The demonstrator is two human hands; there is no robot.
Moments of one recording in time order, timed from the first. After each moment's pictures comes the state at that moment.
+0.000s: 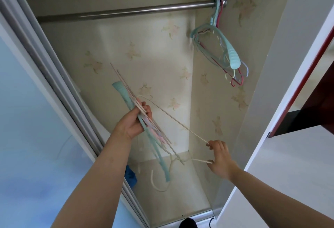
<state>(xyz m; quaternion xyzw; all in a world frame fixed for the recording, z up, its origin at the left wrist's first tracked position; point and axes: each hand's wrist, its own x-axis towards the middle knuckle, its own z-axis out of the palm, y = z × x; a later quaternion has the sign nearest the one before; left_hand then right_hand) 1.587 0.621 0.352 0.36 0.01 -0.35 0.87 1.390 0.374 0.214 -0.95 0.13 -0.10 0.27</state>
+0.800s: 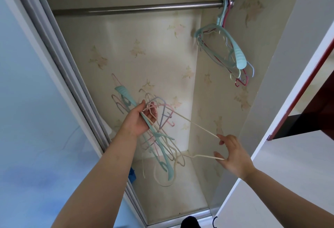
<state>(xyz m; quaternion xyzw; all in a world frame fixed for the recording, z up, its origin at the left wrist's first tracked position) 1.585 0.623 0.346 0.35 0.06 -0.33 0.88 1.371 0.354 0.240 -0.94 0.08 -0.23 0.23</state>
